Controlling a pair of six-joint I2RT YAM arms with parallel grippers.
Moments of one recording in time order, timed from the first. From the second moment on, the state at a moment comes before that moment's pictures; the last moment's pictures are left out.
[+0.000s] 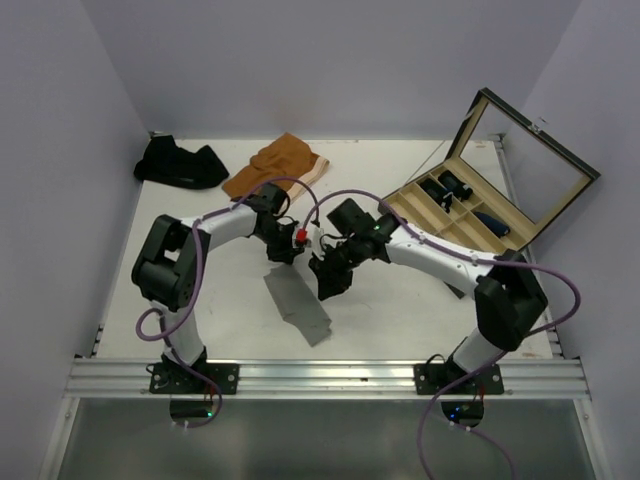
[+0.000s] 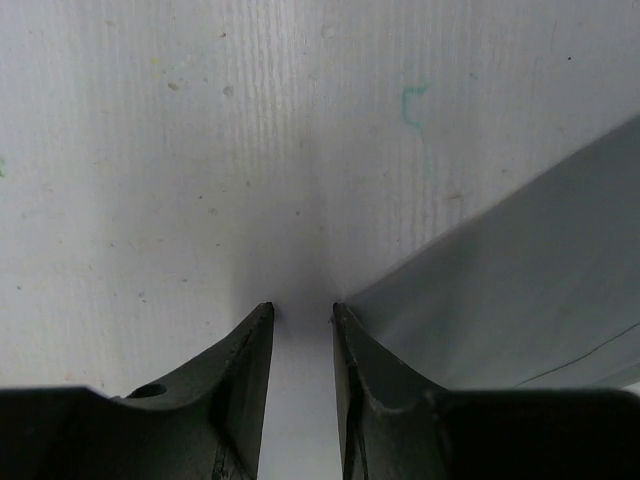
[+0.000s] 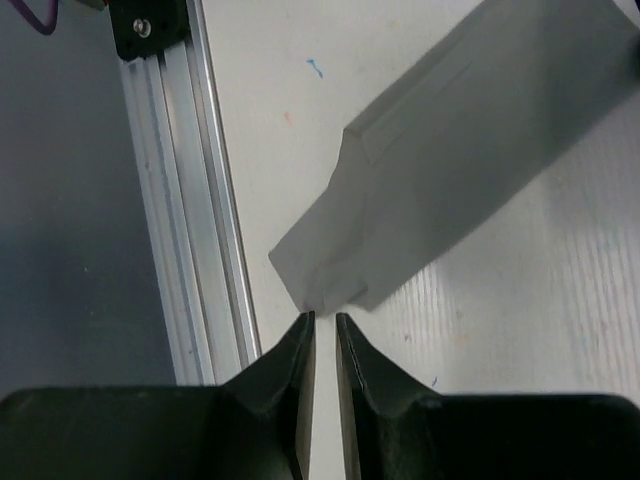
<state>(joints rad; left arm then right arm) -0.45 1.89 1.20 -0.59 0.51 1.05 0.77 1.57 1.16 -0.67 -0.67 -0.26</state>
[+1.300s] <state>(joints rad) -0.18 1.76 1.16 -0.50 0.62 0.52 0.74 1.95 1.29 -0.78 -0.35 -0.31</state>
